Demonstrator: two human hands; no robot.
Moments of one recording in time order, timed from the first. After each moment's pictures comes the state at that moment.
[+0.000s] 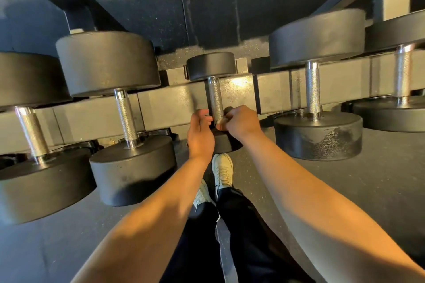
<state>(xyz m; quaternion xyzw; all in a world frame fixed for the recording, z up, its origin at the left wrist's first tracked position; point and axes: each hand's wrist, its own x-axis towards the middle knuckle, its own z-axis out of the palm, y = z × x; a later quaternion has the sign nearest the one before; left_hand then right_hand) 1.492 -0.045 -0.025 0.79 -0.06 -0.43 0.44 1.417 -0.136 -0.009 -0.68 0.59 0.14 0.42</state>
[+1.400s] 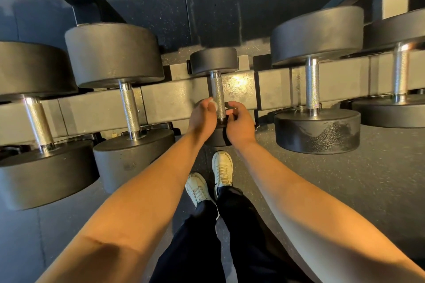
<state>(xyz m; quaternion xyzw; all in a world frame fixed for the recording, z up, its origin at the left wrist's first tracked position) 1.515 -0.066 -0.016 0.80 -0.24 -0.48 0.28 1.411 -0.094 -0.024 -0.52 0.65 -0.12 0.55</state>
